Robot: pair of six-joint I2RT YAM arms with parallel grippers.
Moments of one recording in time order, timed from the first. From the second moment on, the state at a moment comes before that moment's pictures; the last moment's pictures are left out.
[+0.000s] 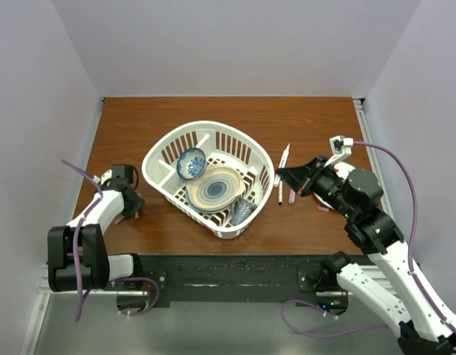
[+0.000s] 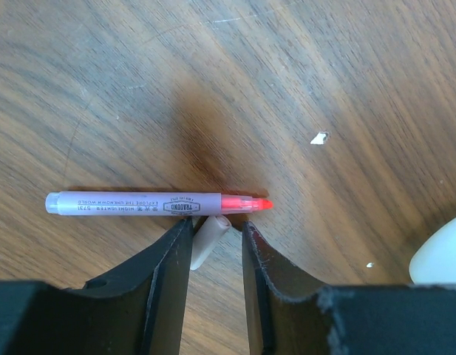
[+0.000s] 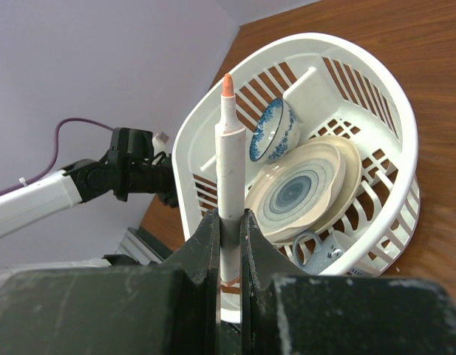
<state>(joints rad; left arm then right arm) 0.08 1.28 0.60 -0.50 -0.26 -0.75 0.50 0.64 0.86 -0.31 -0.17 0.70</state>
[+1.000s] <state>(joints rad) 0.00 1.29 0.59 -0.50 -0.34 -0.78 0.50 0.62 0.88 -0.34 -0.17 0.70</state>
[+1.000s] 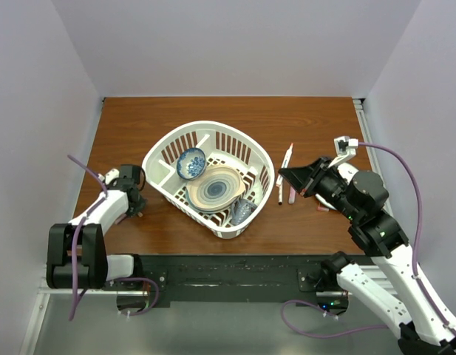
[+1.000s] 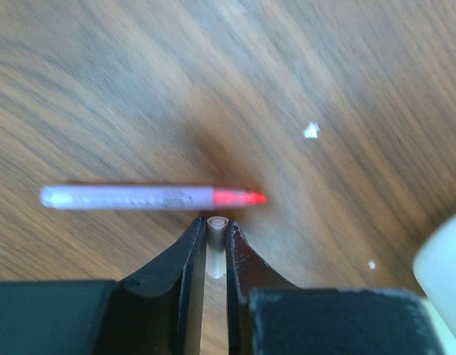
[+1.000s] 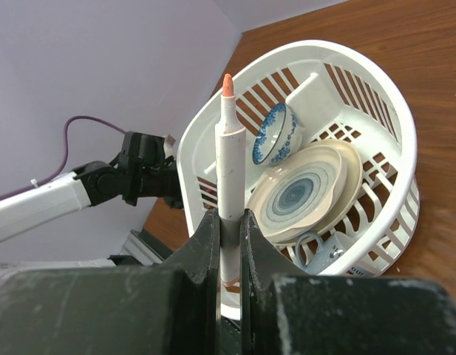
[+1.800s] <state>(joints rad) -0.01 0.87 1.11 -0.76 -0.43 -0.86 0.50 0.81 1.01 -0.35 -0.43 0.66</state>
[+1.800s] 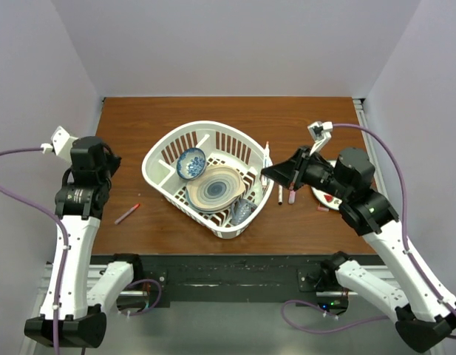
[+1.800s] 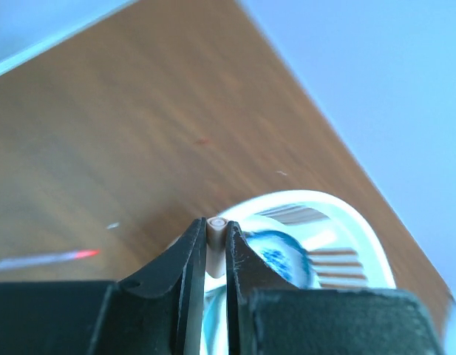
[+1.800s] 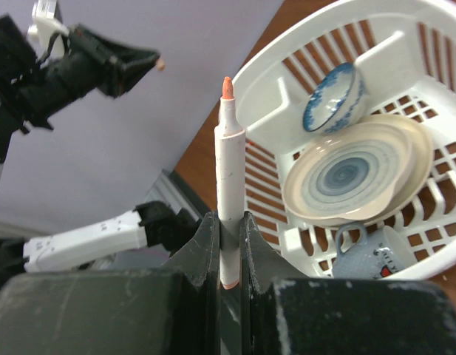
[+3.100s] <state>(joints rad) -0.46 0.96 0.79 0.56 0.51 -1.05 0.78 1.12 0.99 0.05 -0.56 0.68</state>
